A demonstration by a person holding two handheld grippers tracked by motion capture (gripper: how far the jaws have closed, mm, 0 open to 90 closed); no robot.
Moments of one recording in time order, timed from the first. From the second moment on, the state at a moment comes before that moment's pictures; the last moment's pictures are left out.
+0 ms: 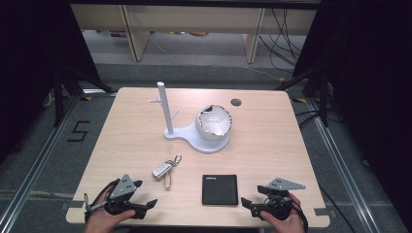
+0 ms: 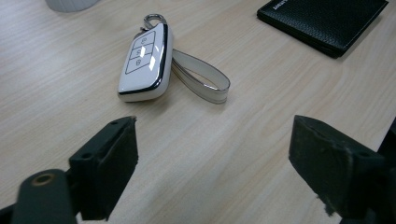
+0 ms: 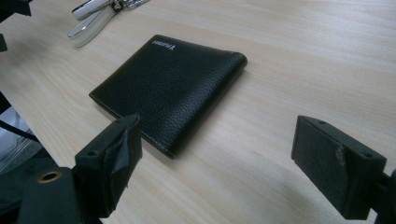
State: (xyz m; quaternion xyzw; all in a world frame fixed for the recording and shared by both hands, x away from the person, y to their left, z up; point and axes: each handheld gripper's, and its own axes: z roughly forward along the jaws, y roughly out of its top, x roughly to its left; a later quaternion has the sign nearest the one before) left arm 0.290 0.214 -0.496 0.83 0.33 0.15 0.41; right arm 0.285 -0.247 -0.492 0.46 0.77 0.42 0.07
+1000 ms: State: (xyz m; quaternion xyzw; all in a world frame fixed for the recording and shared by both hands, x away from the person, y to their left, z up) left arm 0.299 0.141 -0.491 0.86 0.24 0.11 0.43; right arm 0.290 -0.247 -0.491 0.47 0.76 0.45 0.04
